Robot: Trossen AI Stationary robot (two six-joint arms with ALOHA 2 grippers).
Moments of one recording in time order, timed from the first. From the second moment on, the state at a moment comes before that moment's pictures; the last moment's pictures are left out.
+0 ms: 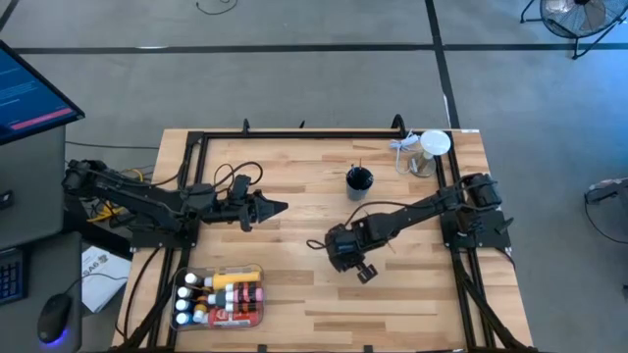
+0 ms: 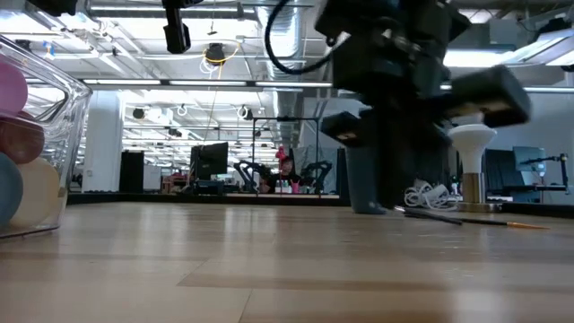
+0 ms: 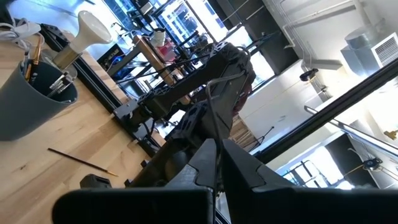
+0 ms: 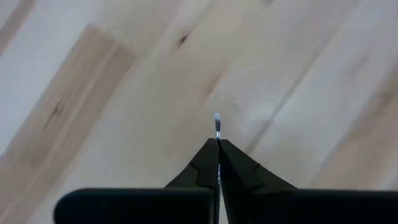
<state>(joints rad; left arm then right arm) -0.20 1.02 0.53 0.59 -0.29 -0.89 0.25 1.88 1.17 -0.54 -0.10 -0.34</state>
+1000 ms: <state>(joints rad) -0.20 1.02 0.53 0.59 -0.28 -0.87 0.00 1.80 1.65 -0.62 -0.10 -0.24</state>
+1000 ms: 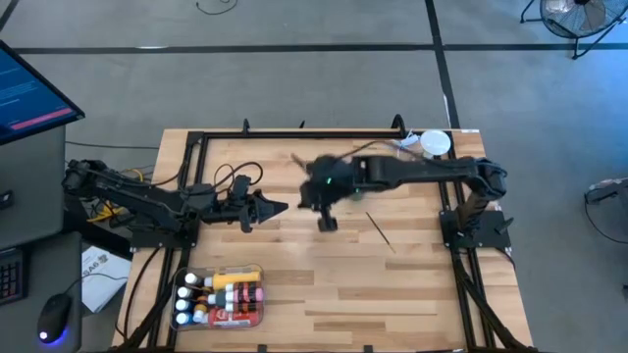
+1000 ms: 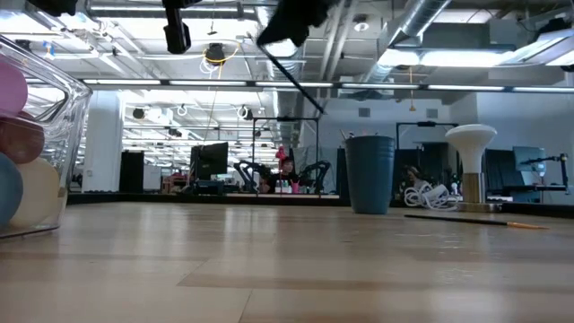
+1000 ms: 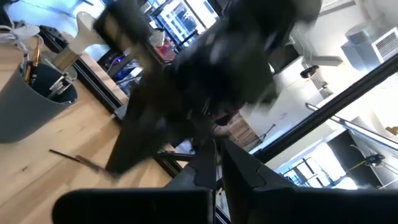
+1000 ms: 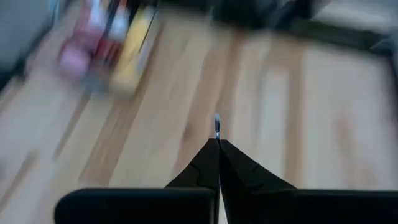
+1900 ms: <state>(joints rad) -0.20 1.02 0.53 0.59 -0.29 -0.90 -0.31 1.55 1.65 -0.54 -0.02 -0.10</state>
